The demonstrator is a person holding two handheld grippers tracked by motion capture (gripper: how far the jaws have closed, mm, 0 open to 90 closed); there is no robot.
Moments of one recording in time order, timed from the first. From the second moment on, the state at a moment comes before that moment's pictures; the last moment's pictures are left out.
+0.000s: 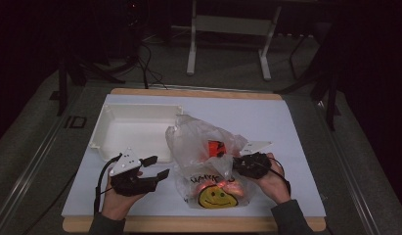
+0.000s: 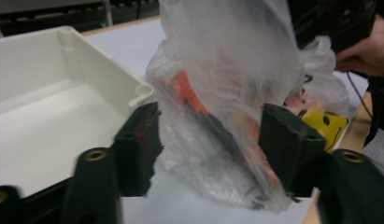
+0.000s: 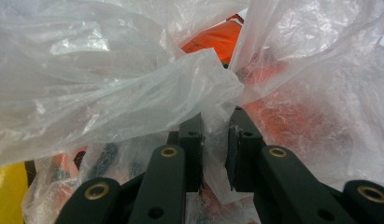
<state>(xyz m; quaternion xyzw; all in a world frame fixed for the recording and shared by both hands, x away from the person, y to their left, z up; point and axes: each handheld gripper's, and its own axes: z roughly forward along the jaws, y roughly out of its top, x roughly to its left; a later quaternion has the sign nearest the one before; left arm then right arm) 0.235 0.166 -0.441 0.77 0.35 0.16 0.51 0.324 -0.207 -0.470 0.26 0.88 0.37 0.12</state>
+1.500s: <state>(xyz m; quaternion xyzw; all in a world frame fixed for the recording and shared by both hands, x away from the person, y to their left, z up) 0.277 0.161 -0.492 0.75 0.45 0.12 0.46 0.316 -0.257 -0.474 0.30 0.86 0.39 0.12</state>
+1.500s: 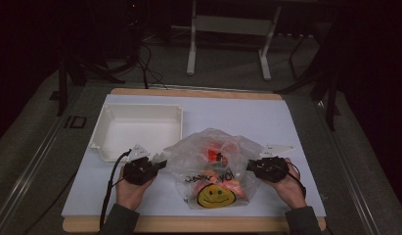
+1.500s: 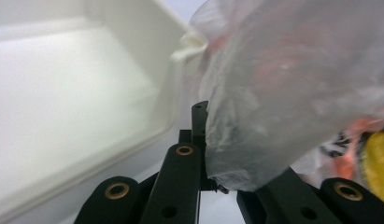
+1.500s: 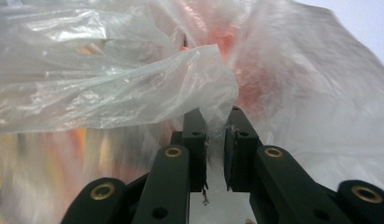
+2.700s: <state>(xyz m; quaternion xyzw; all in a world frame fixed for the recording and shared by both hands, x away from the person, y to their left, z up) 0.254 0.189 -0.512 0.74 0.46 0.13 0.48 0.299 -0.336 -0.472 0.37 0.82 0.42 0.13</state>
